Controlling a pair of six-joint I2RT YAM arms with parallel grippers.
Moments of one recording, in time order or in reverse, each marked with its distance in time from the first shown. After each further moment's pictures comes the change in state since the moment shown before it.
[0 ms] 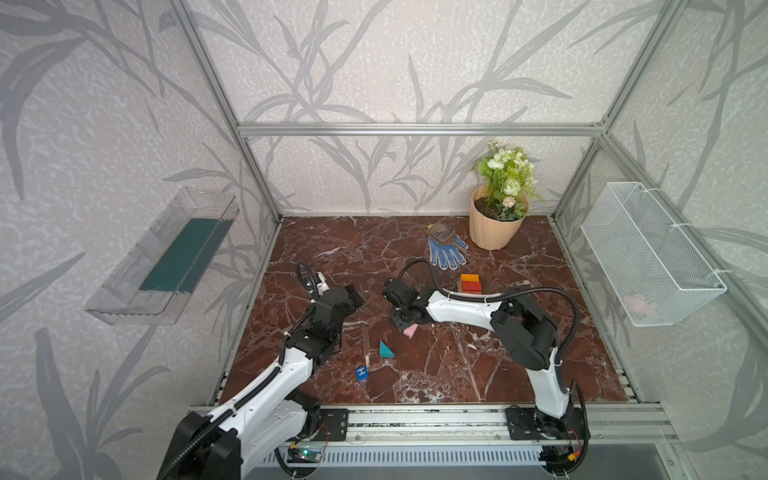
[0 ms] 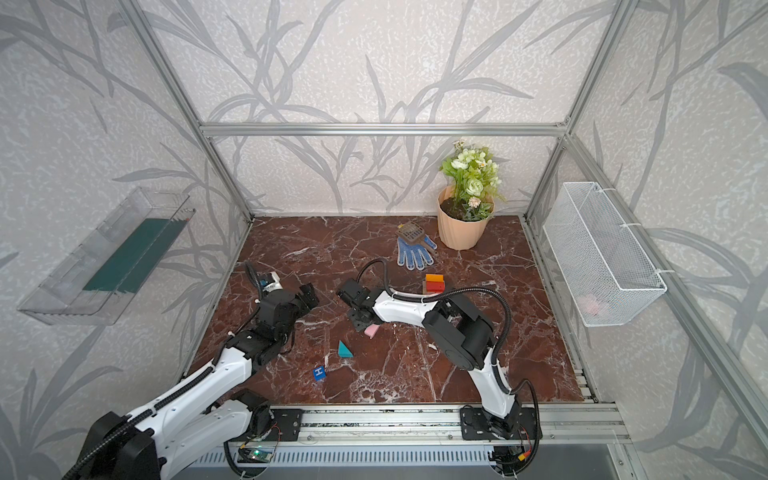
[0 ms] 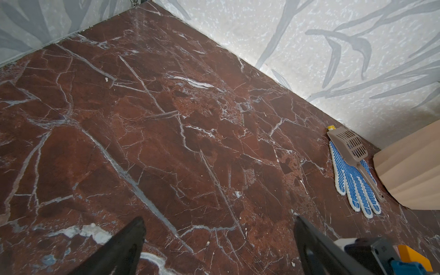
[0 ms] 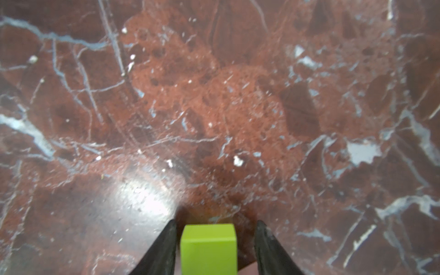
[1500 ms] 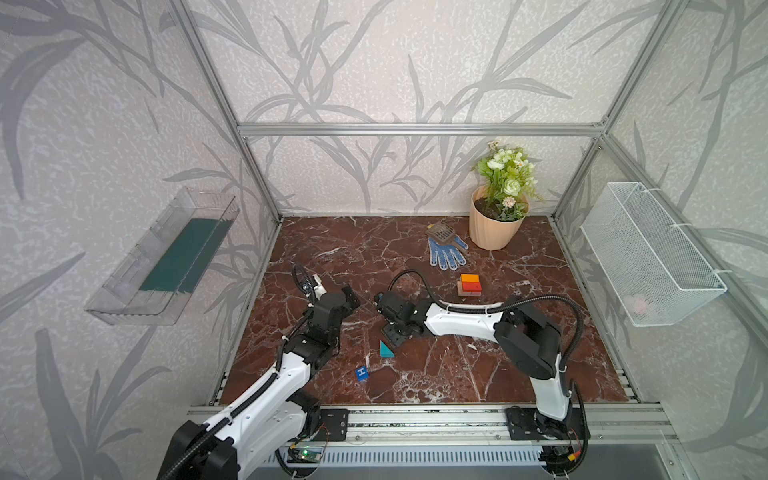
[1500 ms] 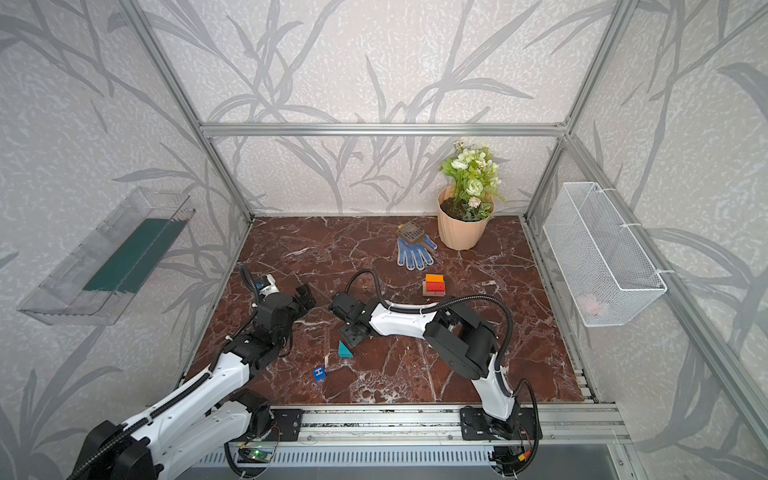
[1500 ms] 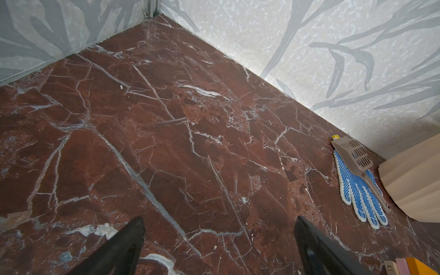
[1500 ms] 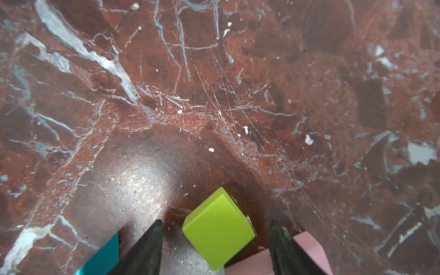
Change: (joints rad) left arm 0.000 -0.029 -0.027 0.003 -0.042 -0.001; right arm 0.080 -0.037 -0.050 0.035 -0.001 -0.101
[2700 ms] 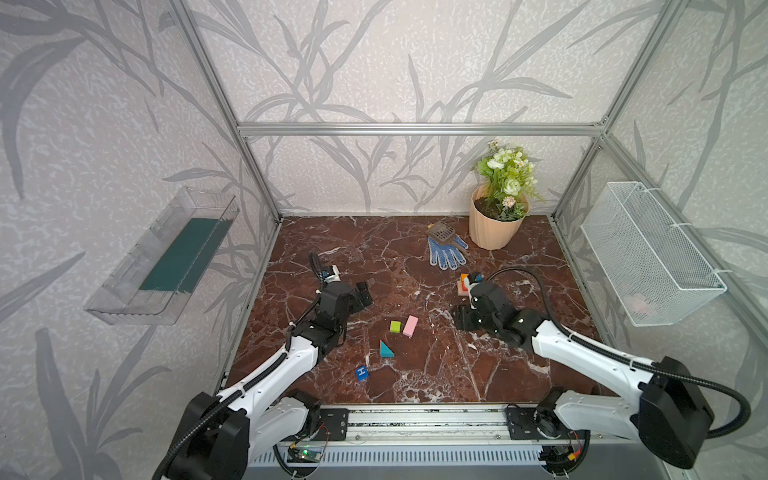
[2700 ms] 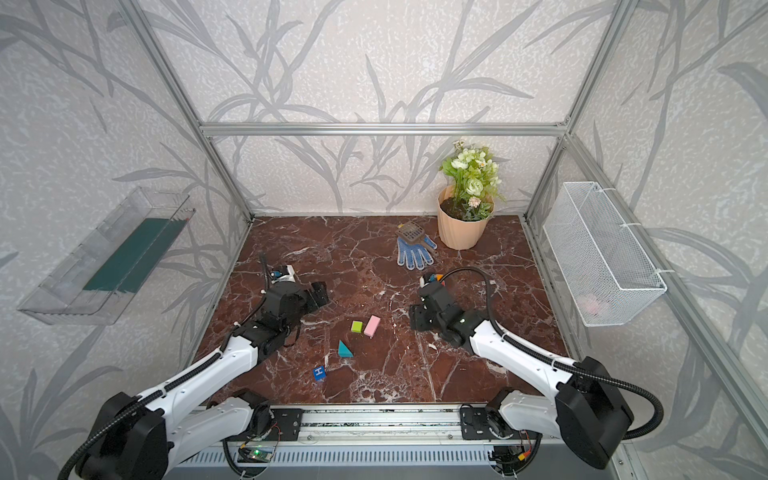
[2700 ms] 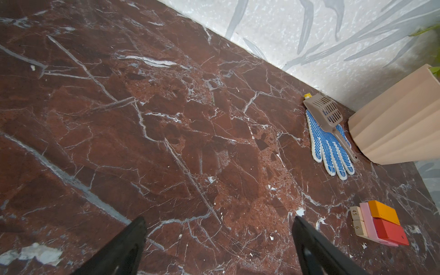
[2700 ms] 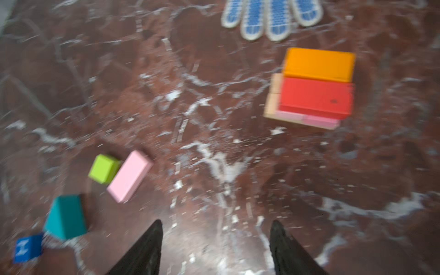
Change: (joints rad) left arm 0.000 0.123 0.092 0.028 0.209 0.072; right arm -0.225 -0.846 -0.670 0.155 -0.034 0.262
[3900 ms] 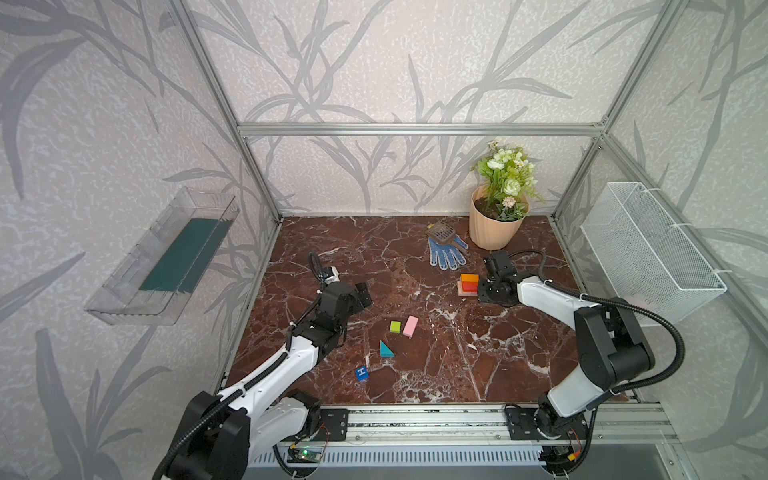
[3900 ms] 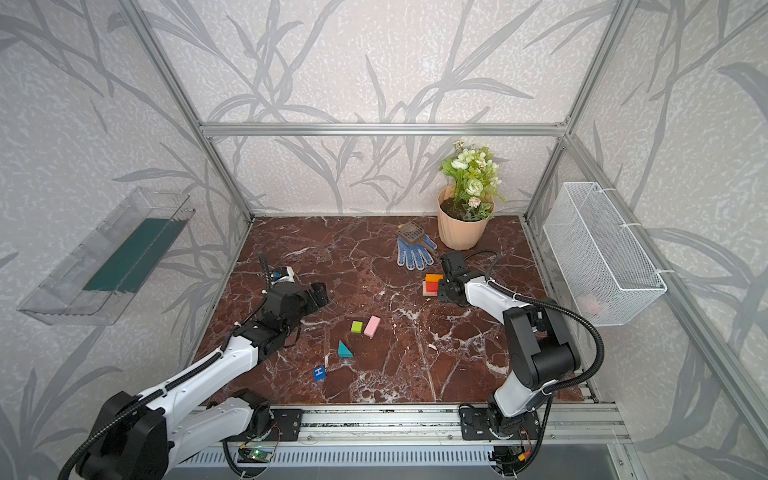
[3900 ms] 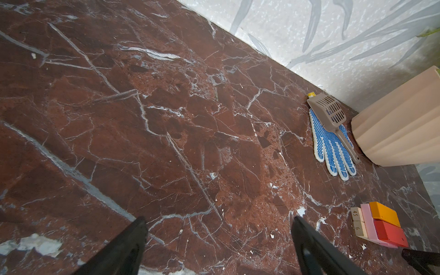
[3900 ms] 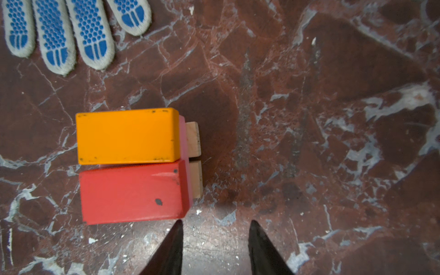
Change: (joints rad) left arm 0.000 0.014 0.002 -0.031 0.000 -0.033; right arm -0.513 0.445 0.254 -0.114 0.001 -0.105
